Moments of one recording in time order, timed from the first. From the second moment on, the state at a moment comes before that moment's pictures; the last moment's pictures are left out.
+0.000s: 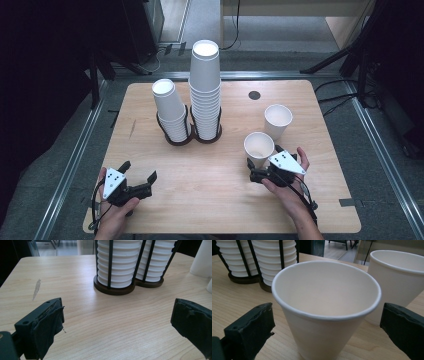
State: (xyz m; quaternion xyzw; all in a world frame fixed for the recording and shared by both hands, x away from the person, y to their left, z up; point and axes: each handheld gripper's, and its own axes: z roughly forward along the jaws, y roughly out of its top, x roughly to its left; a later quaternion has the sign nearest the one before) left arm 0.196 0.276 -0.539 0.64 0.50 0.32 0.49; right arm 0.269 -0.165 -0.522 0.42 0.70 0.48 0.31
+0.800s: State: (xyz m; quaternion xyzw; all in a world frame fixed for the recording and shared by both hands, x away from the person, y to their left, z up) left arm 0.196 0.276 -0.541 0.64 0.50 0.32 0.48; right arm 0.249 -0.225 -0.527 0.43 0.71 0.46 0.33
